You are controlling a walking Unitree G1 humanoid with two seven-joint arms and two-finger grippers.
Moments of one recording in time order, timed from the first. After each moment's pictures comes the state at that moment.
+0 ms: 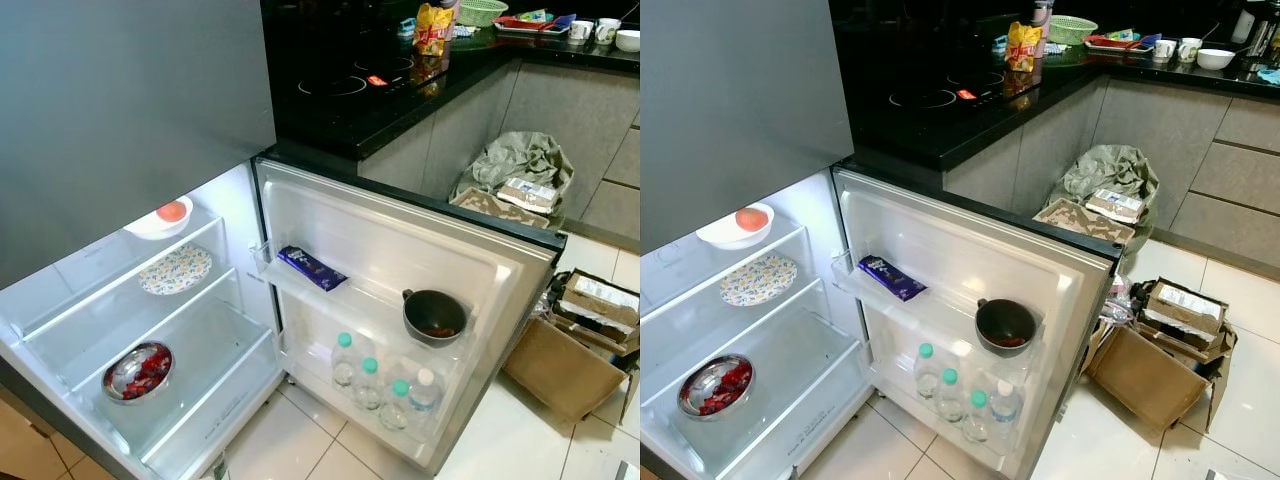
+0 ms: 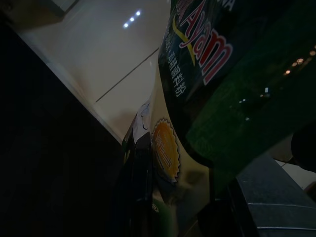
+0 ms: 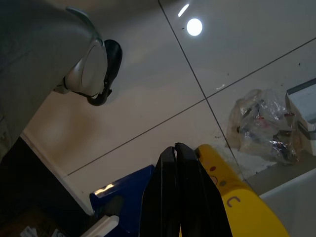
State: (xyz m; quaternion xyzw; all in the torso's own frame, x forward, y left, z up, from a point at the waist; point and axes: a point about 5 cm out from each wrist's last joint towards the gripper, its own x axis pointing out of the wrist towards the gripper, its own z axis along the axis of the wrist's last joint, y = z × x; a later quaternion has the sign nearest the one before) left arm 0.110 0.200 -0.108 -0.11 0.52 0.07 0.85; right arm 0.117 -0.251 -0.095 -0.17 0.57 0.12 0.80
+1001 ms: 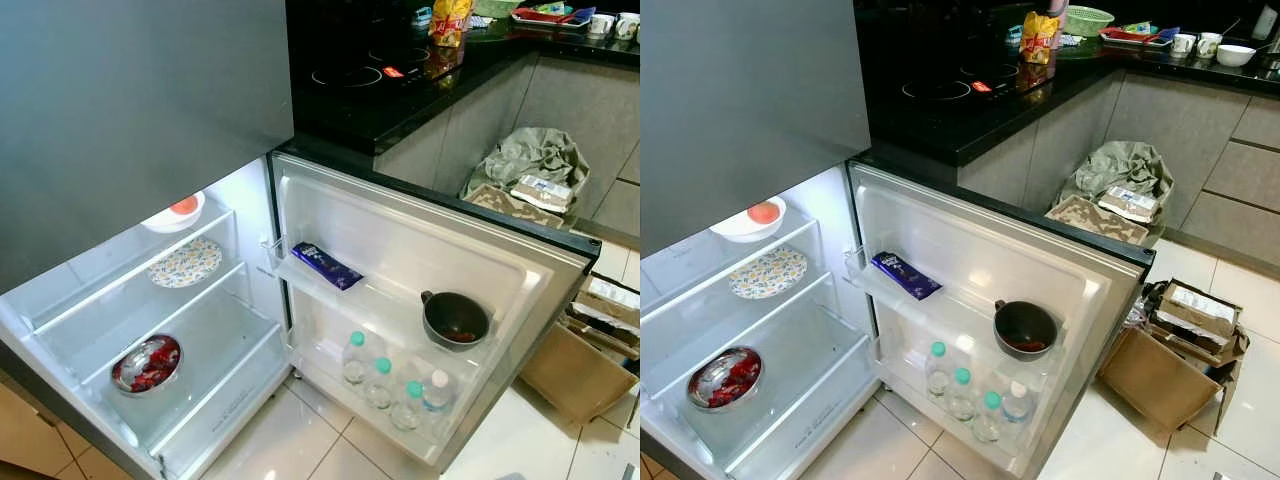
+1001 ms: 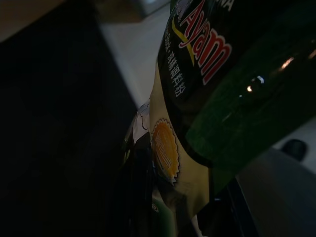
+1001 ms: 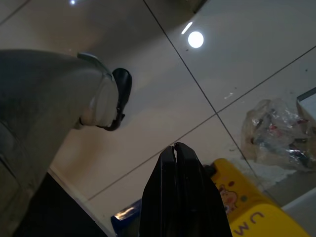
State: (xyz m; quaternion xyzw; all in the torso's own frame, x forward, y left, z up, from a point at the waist) left arm 0.111 0.236 -0.102 -0.10 0.49 0.20 0.84; right arm 0.125 -0.245 -0.094 -0.11 0.54 0.07 0.83
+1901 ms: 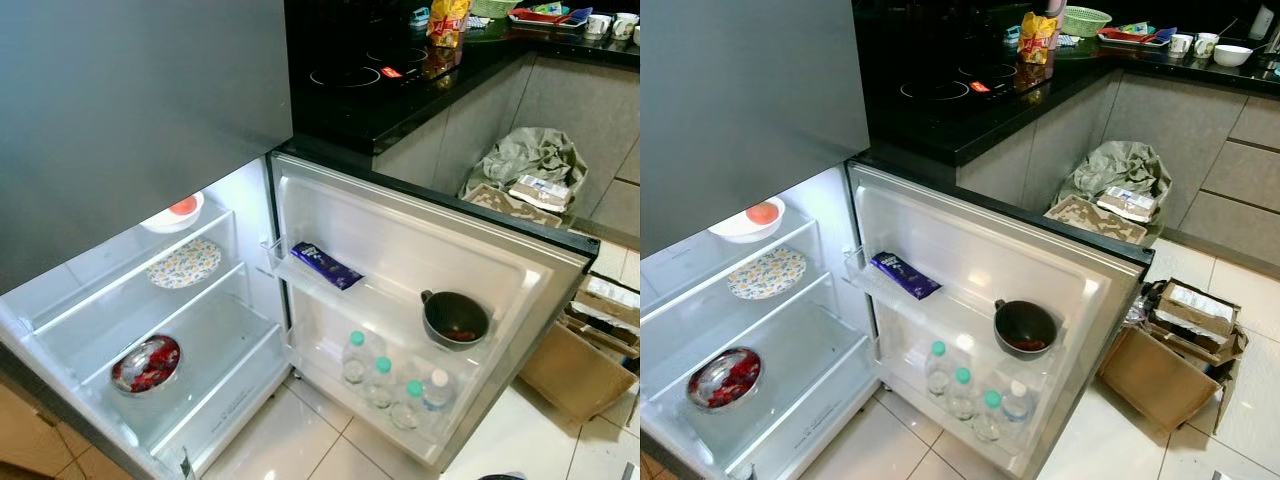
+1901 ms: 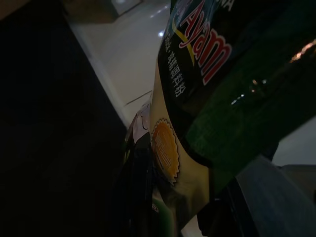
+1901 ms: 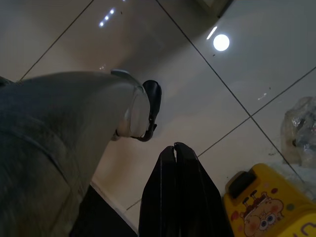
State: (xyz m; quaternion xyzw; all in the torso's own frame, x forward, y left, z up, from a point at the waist) left arm 0.115 0.224 -0.103 -0.11 0.49 0.17 0.85; right arm 0.121 -0.236 -0.096 -0.02 0.53 0.08 0.84
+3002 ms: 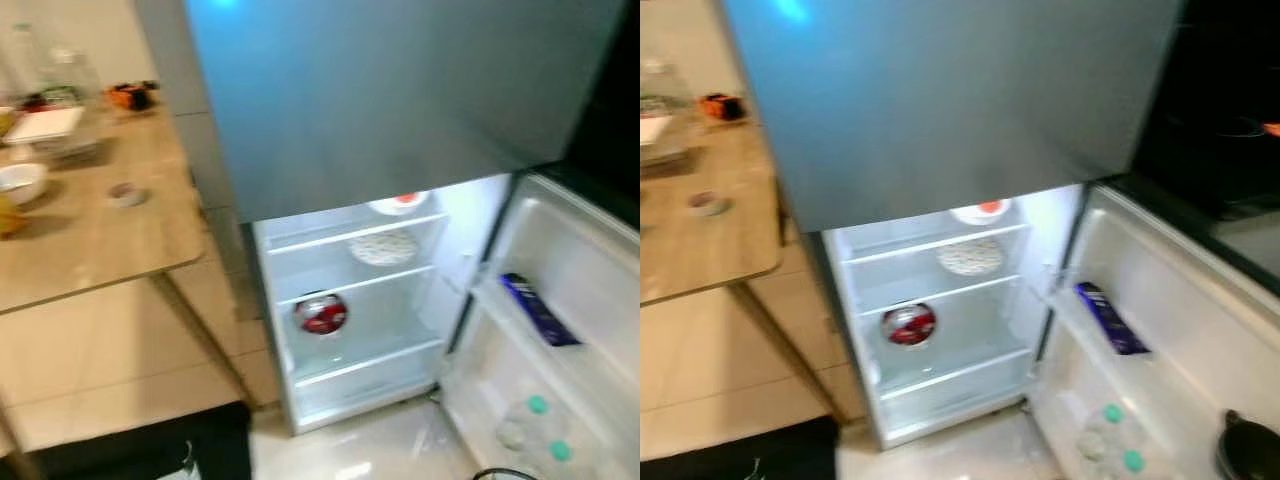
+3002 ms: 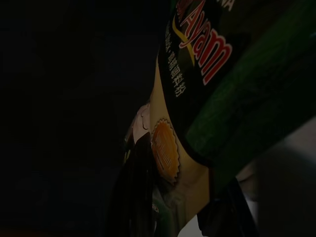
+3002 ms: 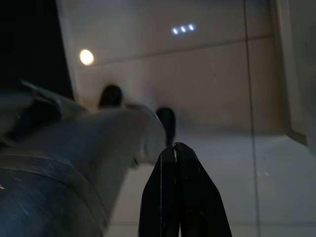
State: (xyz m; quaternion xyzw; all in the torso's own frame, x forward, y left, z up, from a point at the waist) left arm 0.106 0.223 -0.106 -0.10 0.50 0.17 0.84; right arm 0.132 -0.232 -0.093 0.01 0.52 0.08 0.85
